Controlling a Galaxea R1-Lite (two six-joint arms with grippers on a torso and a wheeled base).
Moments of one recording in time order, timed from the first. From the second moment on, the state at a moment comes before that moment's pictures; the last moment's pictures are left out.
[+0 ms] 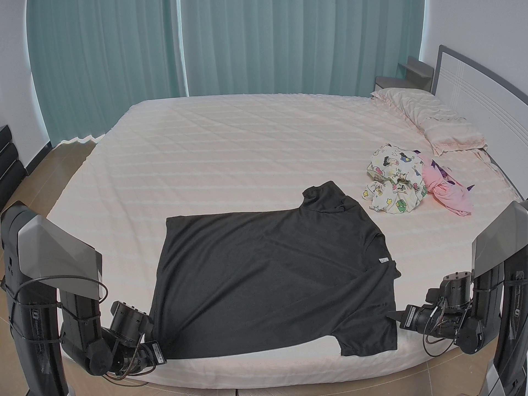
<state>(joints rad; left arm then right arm) -0.31 2.28 -0.13 -1.01 0.17 -0.67 0.13 2.37 -0.08 -1.55 0.19 0.49</state>
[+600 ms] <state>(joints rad) -0.31 2.28 -0.13 -1.01 0.17 -0.67 0.08 2.41 -0.02 -1.55 0.39 0.35</state>
